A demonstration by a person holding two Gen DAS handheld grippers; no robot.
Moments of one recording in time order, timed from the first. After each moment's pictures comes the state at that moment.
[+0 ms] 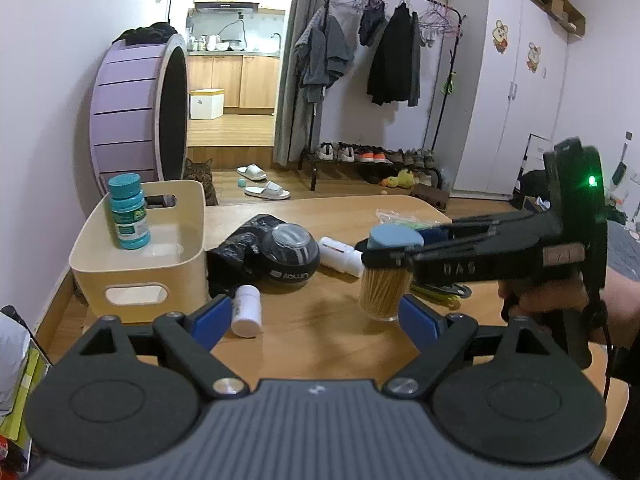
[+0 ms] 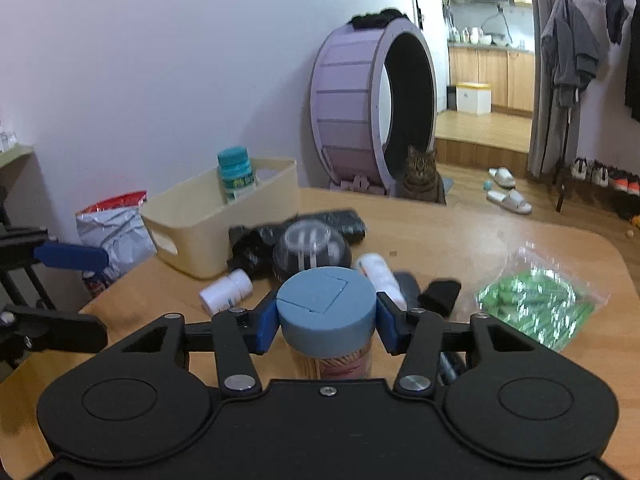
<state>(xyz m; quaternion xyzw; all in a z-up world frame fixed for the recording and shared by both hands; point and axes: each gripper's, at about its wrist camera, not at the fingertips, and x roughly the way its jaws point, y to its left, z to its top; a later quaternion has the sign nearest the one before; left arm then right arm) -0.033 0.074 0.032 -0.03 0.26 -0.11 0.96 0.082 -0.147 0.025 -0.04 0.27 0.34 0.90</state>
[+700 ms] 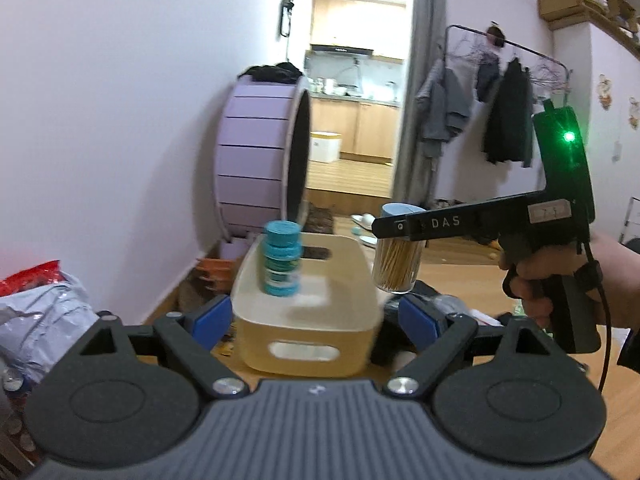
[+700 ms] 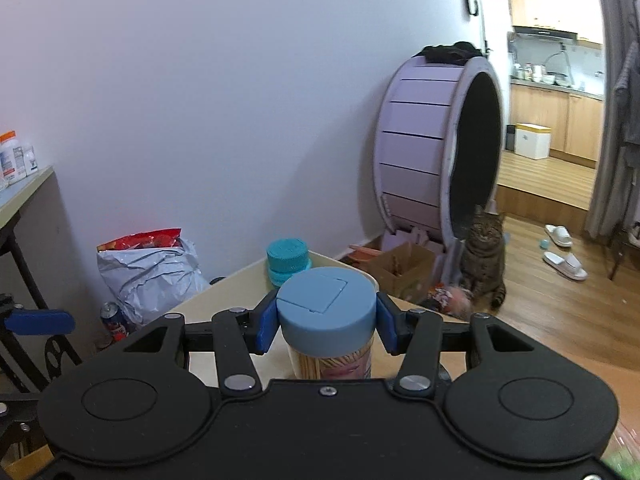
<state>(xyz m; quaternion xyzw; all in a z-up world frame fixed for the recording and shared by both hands) -0.030 0.148 0.054 -0.05 0.20 0.08 0.98 0.166 -0.021 0.068 -0.07 0.23 0.42 0.88</state>
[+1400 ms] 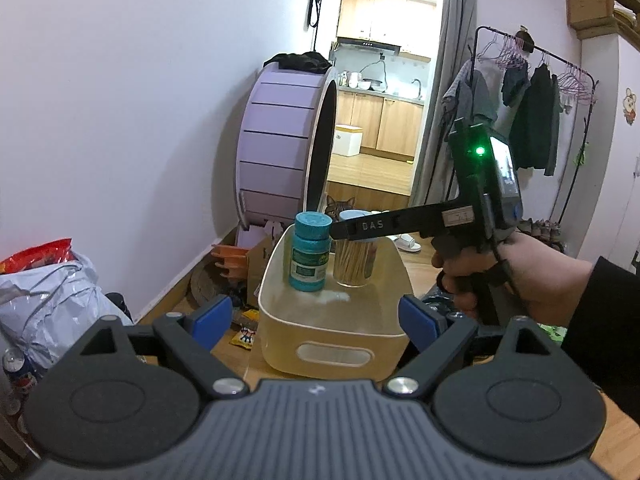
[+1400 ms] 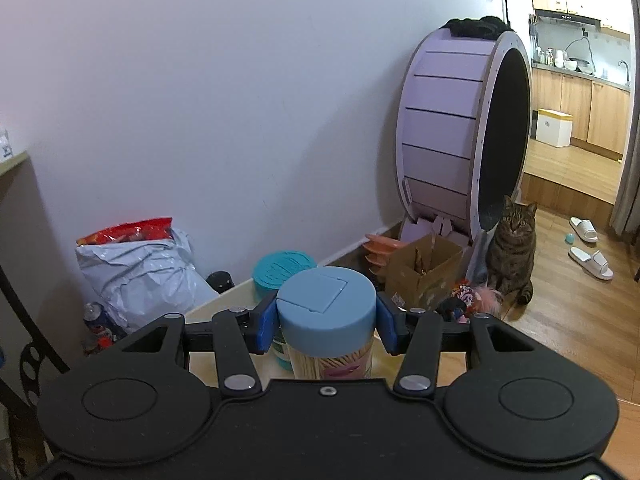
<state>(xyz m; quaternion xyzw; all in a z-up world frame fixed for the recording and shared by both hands) -0.021 0.166 0.047 -0.08 0.21 0.10 0.97 0.223 0.058 0.036 -0.08 0.25 0.43 0.86</state>
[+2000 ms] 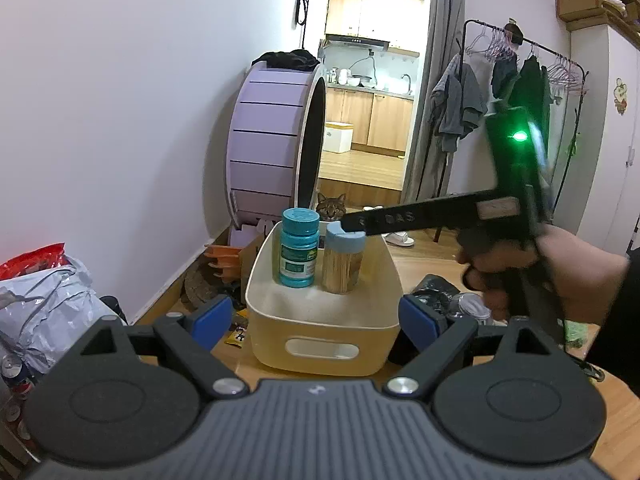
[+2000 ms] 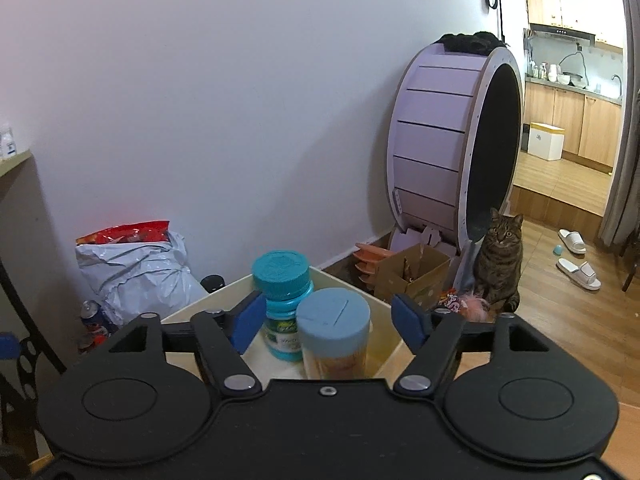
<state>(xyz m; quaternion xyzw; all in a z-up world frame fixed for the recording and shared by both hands) -0.021 0.161 0.044 -0.07 0.21 0.08 0.97 0.200 0.034 0.053 -0.09 0.23 0.42 0.87</state>
